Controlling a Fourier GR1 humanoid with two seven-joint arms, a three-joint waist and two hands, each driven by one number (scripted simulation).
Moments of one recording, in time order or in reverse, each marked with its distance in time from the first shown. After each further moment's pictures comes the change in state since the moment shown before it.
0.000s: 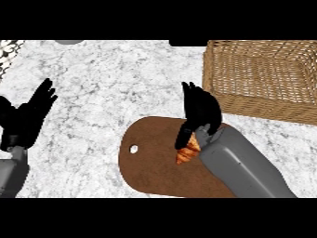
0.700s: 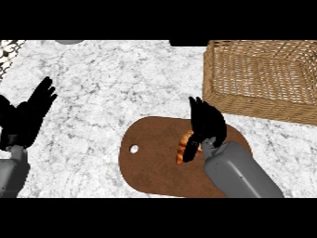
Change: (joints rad) left arm 0.002 -0.041 0.052 -0.041 -0.058 -0.038 0.041; right arm 0.155 0.046 -0.057 -0.015 0.116 0.068 -0.051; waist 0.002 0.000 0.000
